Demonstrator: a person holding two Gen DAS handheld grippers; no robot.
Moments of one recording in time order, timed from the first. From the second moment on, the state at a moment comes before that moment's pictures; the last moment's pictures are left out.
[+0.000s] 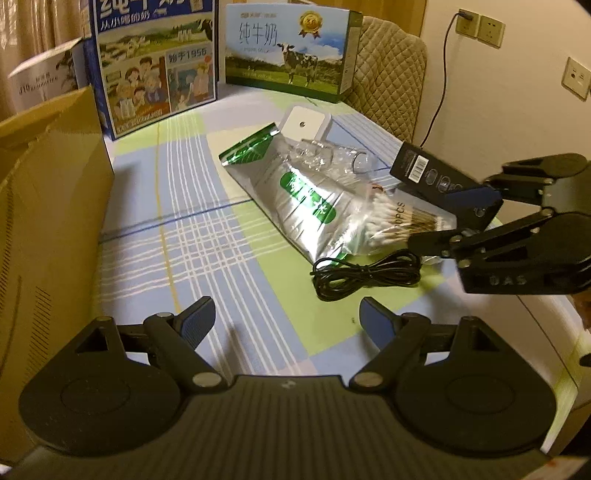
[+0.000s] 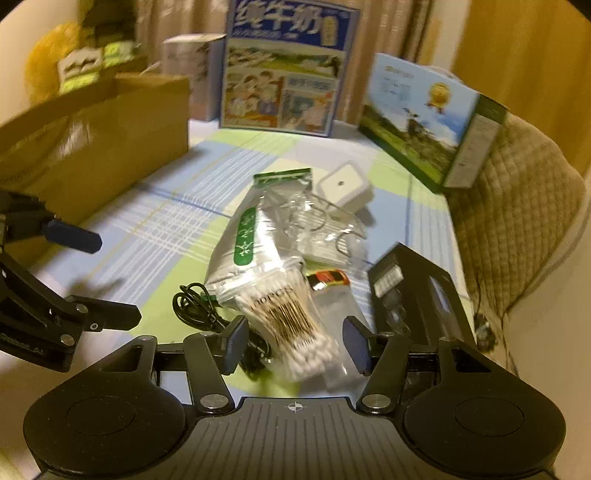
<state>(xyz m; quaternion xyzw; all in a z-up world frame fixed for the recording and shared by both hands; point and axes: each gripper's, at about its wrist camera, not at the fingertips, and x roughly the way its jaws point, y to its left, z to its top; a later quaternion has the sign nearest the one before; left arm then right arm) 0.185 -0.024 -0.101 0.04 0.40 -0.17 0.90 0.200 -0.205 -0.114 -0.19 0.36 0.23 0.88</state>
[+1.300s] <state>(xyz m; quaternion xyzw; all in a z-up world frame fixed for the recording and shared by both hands) 0.179 -0.020 -0.116 -0.03 0.46 -0.18 0.87 0.185 -0.235 -0.125 0.03 0.48 0.19 0.86</state>
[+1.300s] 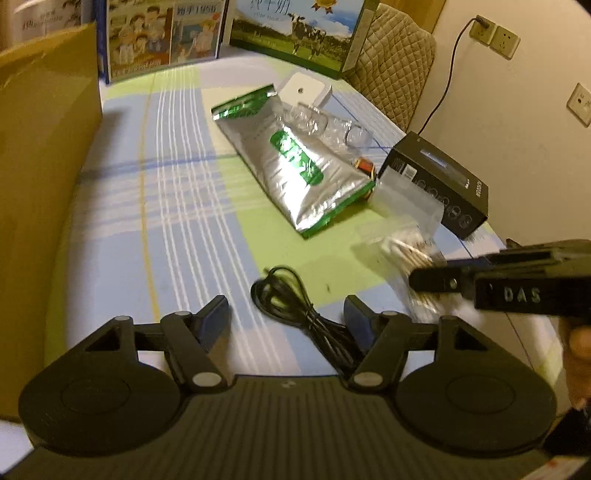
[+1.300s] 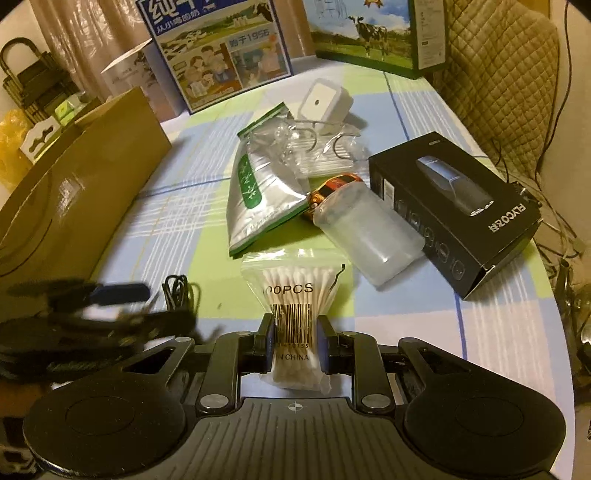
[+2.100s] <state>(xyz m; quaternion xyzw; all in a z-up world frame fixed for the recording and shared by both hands) 0.164 -0.046 -0.120 0.08 0.44 -0.20 0.87 0.187 -0.213 -0.134 -0.03 0.47 0.20 0.86</state>
